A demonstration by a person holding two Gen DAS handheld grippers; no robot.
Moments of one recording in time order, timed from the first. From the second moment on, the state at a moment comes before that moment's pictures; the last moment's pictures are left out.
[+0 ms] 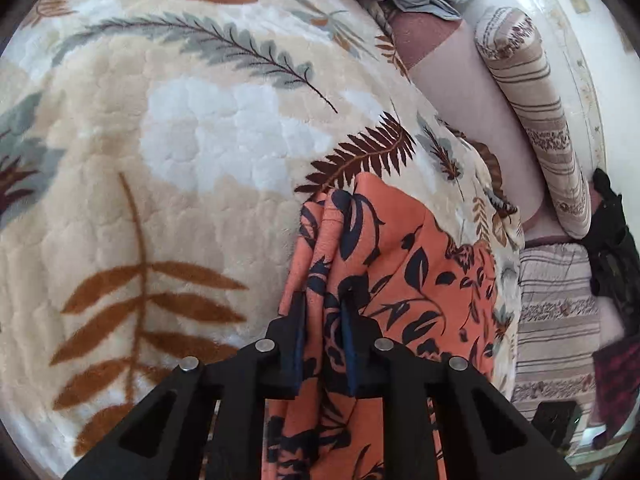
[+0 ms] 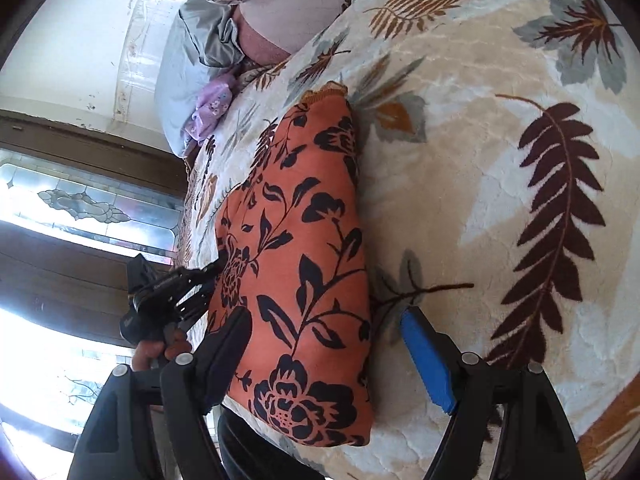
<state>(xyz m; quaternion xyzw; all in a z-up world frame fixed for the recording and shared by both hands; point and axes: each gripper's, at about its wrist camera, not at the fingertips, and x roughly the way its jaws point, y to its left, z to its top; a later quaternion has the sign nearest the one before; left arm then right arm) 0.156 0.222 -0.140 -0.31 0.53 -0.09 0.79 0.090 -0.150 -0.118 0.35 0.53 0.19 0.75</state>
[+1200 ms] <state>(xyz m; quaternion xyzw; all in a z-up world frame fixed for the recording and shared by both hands) 0.109 0.184 -0.093 -0.15 0.50 -0.04 0.85 0.135 -0.121 -0.138 0.38 0.54 0.19 0.73</state>
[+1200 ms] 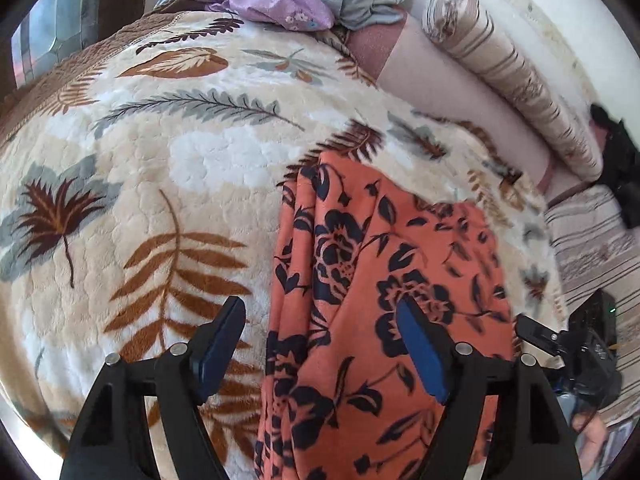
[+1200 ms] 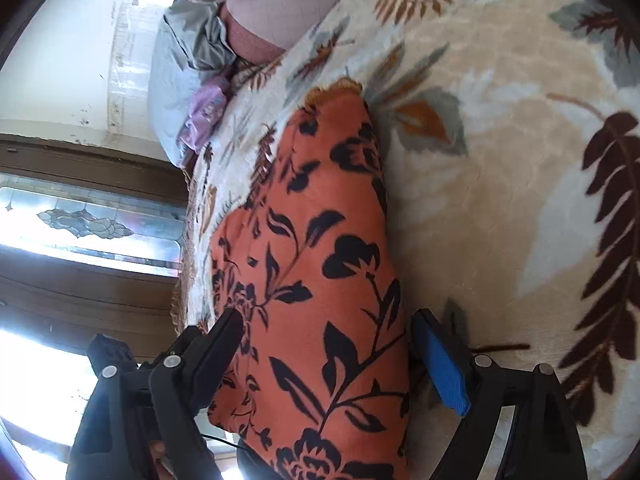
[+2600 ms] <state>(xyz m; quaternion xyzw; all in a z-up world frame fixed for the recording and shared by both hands) 0.167 0.037 -0.030 -0.12 0.44 -0.19 0.87 0.182 -0.218 -0.016 0.23 0.43 0.17 0.86</state>
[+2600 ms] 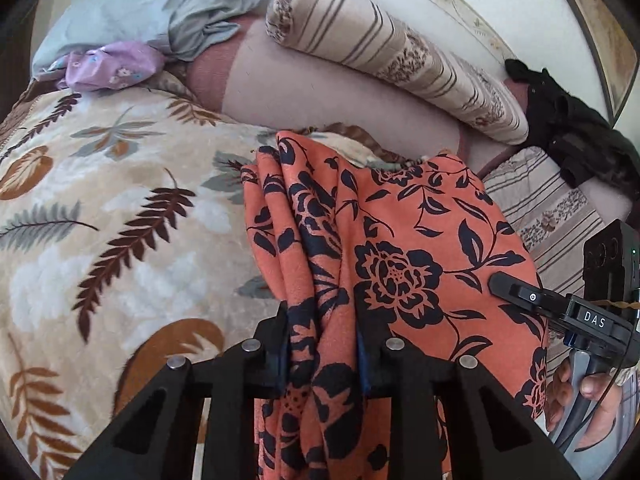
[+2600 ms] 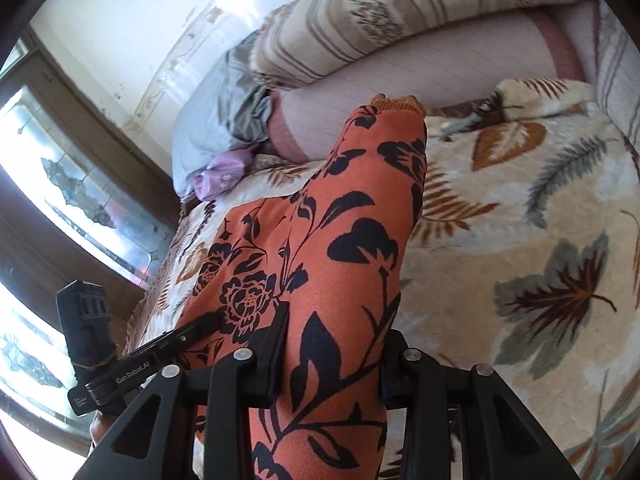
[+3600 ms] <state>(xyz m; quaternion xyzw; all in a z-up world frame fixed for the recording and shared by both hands) 0.126 0.026 -0.098 -0.04 0.50 -0.17 0.85 0.203 -0.278 -0.088 0.38 0.43 0.16 0.80</state>
